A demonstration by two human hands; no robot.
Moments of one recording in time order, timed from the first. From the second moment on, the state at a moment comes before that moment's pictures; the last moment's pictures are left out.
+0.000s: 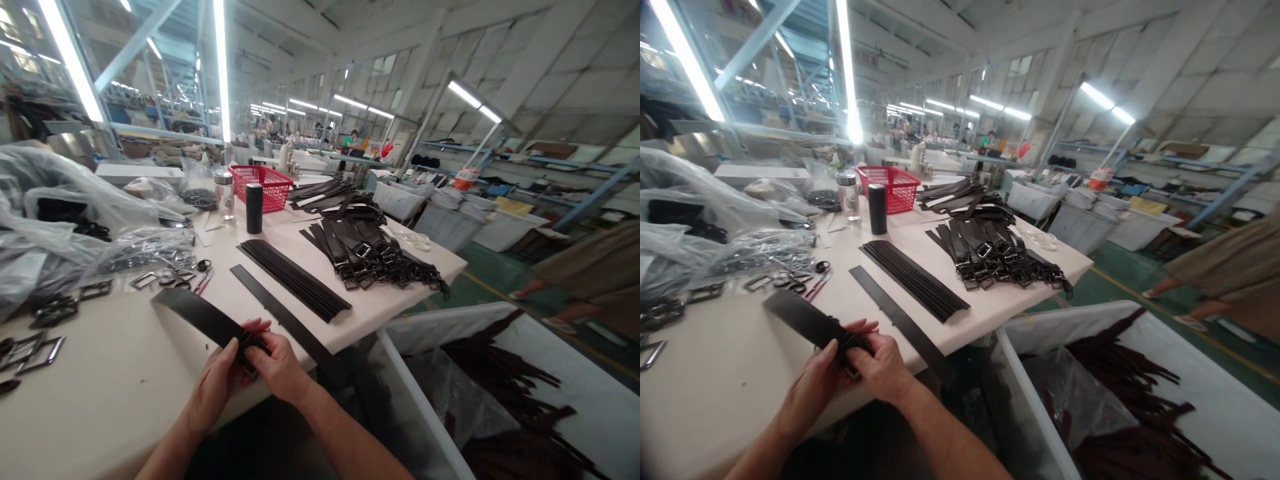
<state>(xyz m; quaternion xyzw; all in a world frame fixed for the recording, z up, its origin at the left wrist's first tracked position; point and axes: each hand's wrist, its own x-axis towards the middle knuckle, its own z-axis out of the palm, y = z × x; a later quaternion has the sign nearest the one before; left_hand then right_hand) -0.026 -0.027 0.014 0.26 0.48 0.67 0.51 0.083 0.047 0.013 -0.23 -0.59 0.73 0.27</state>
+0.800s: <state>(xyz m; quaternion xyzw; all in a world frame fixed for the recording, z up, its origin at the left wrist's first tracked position) -0.021 -0.029 0.012 0.40 0.59 0.58 0.40 0.163 0.225 0.110 -0.43 -0.67 0.47 0.38</state>
